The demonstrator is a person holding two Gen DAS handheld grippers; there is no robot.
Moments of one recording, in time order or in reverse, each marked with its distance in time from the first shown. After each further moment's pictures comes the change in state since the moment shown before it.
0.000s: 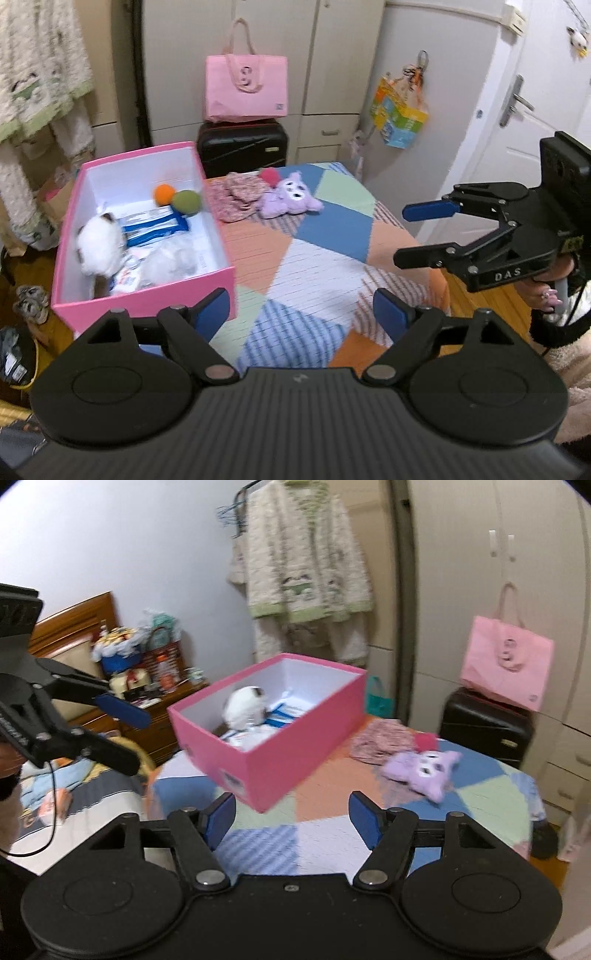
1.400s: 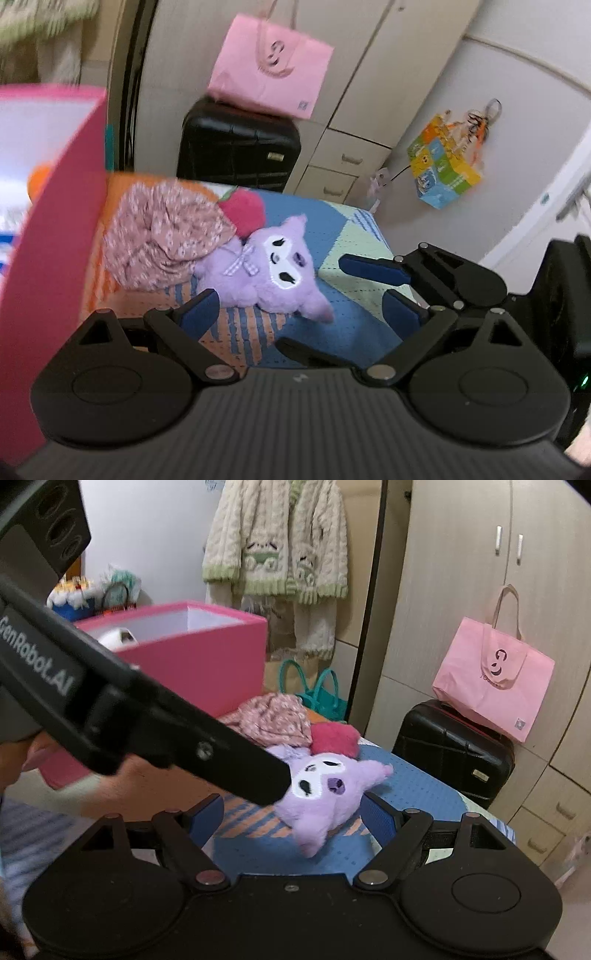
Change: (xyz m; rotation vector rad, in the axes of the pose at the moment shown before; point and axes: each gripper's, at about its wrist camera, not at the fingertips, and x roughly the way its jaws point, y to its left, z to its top) left arm 0.266 0.030 0.079 -0.346 -0.059 -0.060; right arm 0.163 -0.142 -0.014 -0.198 0.010 -0.094
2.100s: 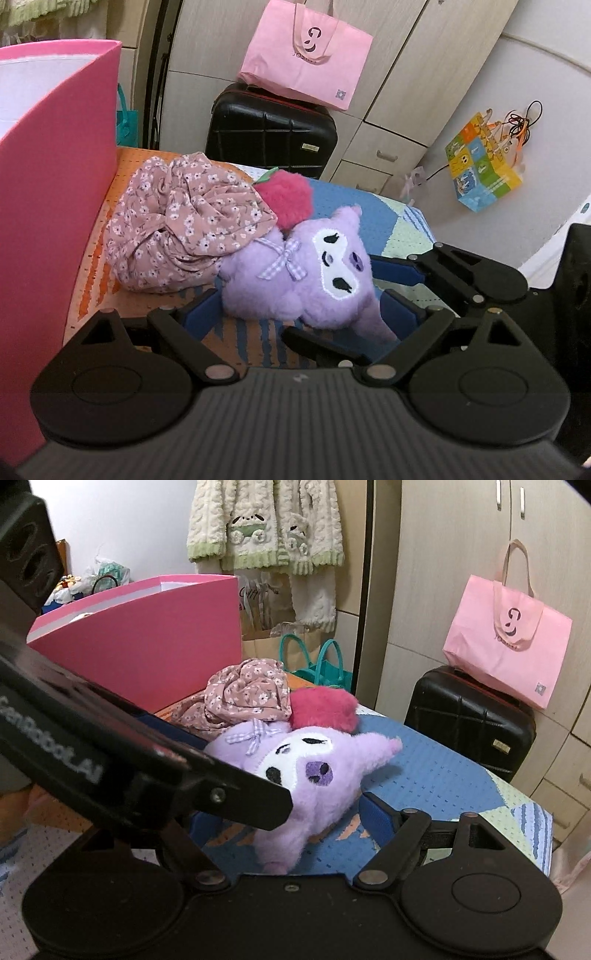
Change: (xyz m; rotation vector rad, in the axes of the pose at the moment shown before) left arm 0.046 0.016 -0.005 -0.024 0.011 0.094; right arm 0.049 -0.025 -0.008 0.074 0.059 0.055
